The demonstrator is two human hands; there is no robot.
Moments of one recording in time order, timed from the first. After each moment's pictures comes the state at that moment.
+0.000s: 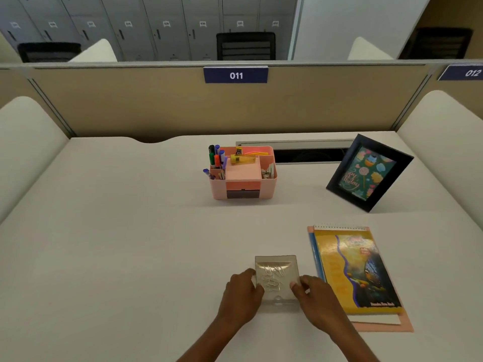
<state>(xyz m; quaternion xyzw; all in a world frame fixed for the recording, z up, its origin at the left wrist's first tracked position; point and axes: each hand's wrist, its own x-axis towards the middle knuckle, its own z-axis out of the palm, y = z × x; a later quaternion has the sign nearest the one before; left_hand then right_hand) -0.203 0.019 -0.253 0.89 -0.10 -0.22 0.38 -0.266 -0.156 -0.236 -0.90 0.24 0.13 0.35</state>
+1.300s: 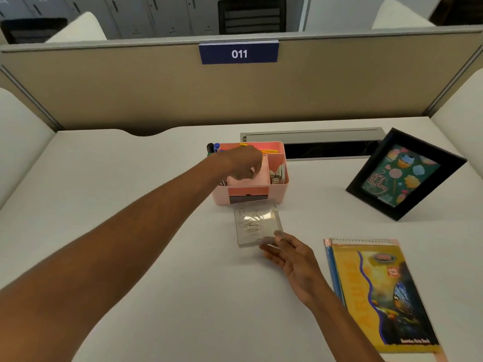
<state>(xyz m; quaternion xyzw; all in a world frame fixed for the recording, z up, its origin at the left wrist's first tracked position) 0.102 -0.049 -0.145 0.88 -0.44 -0.15 -0.01 -0.140 -0.145 -0.247 -0.47 0.24 0.05 0.85</state>
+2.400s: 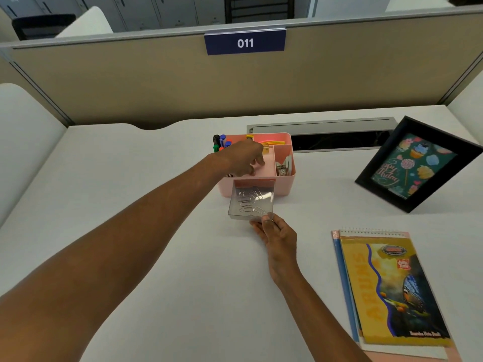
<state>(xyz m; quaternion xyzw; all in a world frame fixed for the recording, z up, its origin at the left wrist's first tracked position) 0.100 -0.037 -0.157 0.90 -0.40 -0.14 0.06 -0.101 -0.090 -0.259 -0.44 0.27 -0.10 0.85</state>
